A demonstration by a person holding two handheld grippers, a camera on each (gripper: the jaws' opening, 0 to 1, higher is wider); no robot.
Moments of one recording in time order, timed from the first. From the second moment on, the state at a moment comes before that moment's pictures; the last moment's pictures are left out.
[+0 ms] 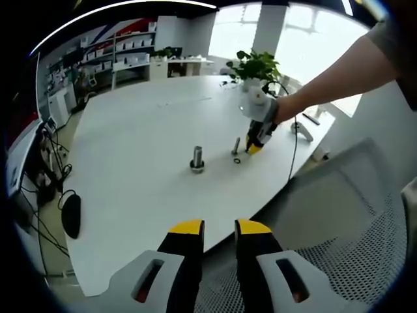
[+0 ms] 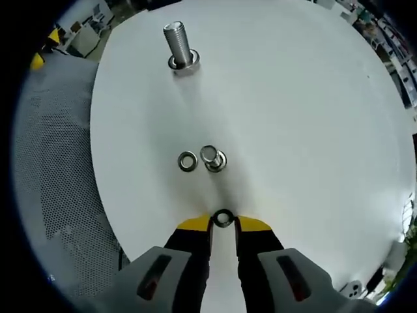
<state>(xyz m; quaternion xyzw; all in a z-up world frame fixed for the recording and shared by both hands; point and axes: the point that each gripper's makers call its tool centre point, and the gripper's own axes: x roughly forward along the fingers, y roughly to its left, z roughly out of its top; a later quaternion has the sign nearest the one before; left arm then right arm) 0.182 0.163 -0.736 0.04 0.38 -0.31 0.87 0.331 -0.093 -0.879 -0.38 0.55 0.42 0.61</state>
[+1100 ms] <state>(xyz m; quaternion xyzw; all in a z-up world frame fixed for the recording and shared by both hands) 0.182 0.163 -0.737 0.04 0.38 -0.31 0.87 0.332 -0.092 -0.878 -0.35 0.56 0.36 0.65</state>
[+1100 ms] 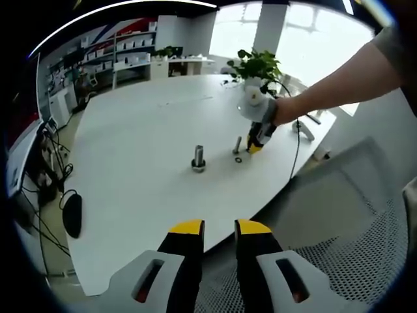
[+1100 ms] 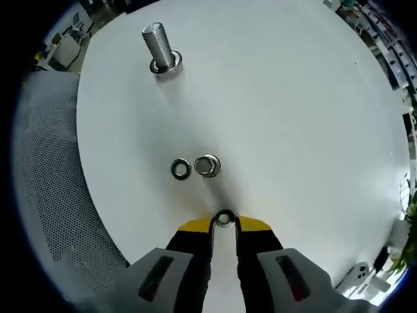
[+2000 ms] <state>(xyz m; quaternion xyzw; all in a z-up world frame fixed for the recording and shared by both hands) 0.181 0.163 -0.737 0.05 0.38 -0.31 0.87 0.328 -0.091 -0.873 -0.34 0.54 0.36 0.68</state>
